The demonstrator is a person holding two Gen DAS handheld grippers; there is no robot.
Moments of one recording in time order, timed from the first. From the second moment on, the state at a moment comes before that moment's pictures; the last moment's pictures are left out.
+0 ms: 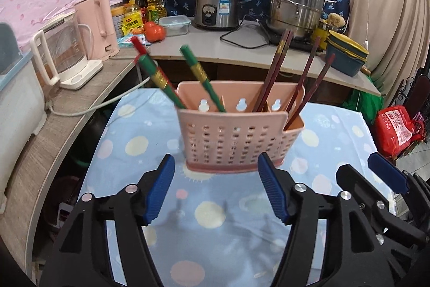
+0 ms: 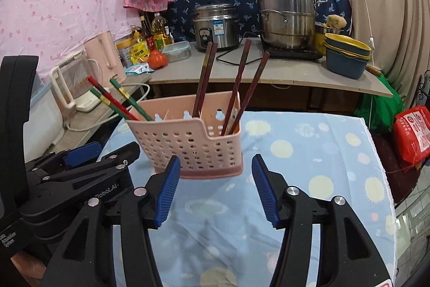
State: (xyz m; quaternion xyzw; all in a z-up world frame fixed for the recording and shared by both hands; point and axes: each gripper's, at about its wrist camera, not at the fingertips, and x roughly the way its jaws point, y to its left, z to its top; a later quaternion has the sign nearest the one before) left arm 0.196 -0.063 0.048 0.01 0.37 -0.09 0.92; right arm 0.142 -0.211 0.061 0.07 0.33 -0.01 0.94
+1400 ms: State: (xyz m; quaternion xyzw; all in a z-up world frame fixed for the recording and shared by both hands) left arm 0.120 -0.046 0.034 0.04 0.40 -0.05 0.92; right arm 0.070 -0.207 0.047 0.03 0.35 -0.05 0.94
